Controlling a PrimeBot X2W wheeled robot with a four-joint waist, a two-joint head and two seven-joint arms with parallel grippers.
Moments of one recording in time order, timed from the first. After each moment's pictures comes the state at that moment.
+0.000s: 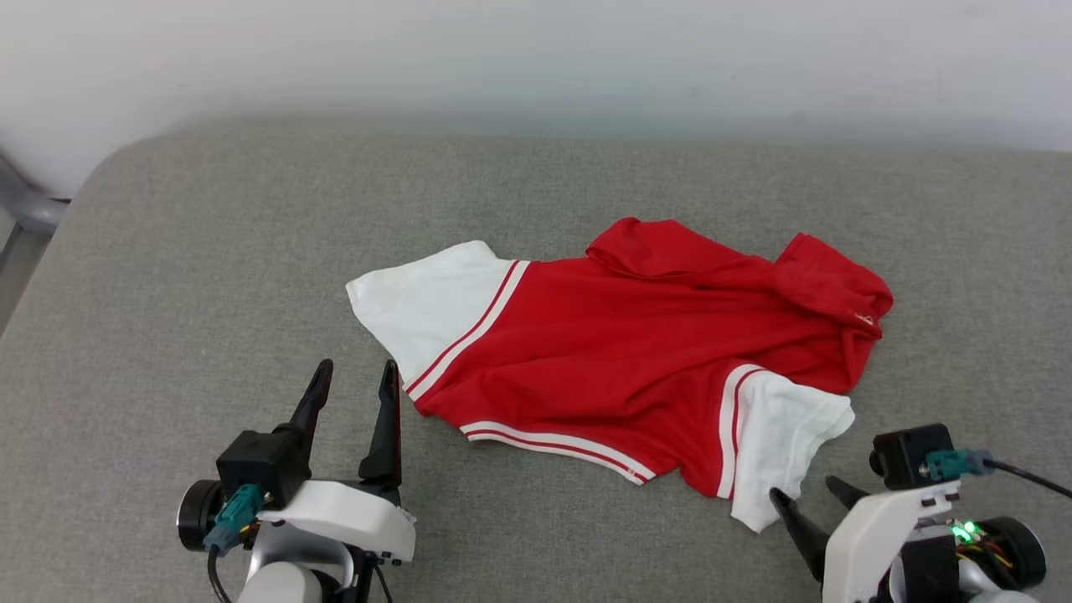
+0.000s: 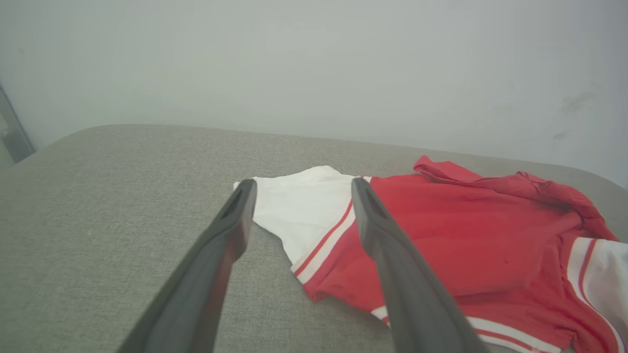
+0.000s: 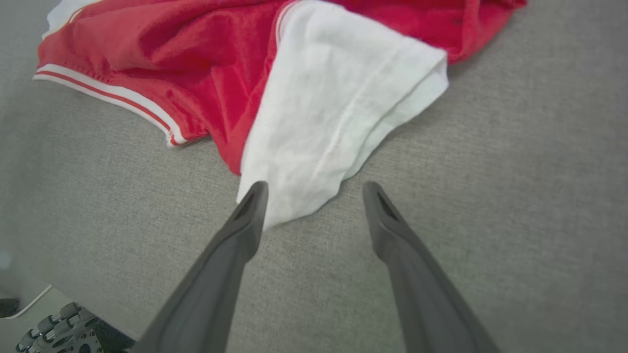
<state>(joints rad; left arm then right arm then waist) -0.11 0.13 -0.16 0.16 -0.29 0.01 -0.23 0.03 -0.13 0.06 -0.06 0.28 0.13 0.59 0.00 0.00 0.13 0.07</state>
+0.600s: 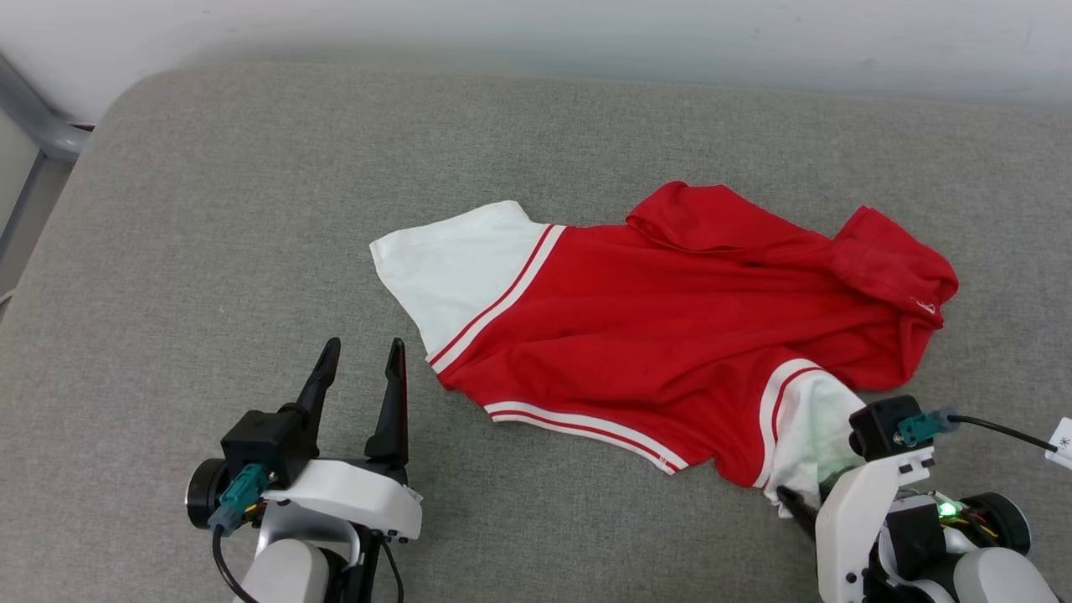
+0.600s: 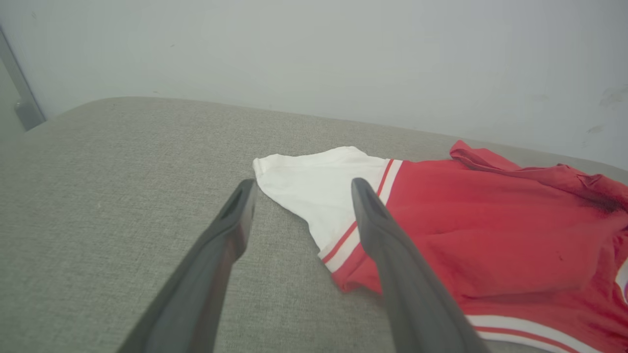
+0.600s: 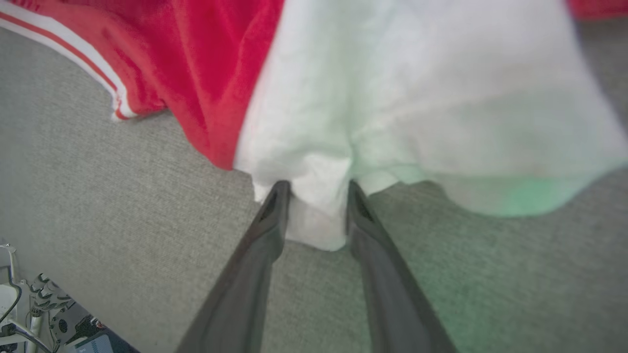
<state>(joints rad) -0.17 0.11 -0.16 0.21 -0.30 -0.01 -0.26 -0.09 -0.20 0.16 0.13 0.33 0.13 0.72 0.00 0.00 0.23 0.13</state>
